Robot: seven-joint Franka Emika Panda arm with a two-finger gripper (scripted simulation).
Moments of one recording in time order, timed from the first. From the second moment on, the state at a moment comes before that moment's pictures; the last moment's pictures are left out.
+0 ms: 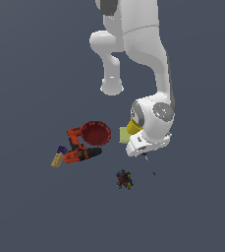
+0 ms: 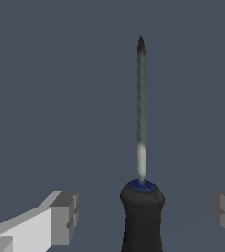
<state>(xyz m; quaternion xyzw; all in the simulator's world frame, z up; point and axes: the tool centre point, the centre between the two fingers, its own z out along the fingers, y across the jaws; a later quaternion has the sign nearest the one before) 0.011 0.164 0.032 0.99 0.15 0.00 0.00</state>
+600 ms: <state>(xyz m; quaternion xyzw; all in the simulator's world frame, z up) 0.012 0.165 0.015 0.99 0.15 0.00 0.00</state>
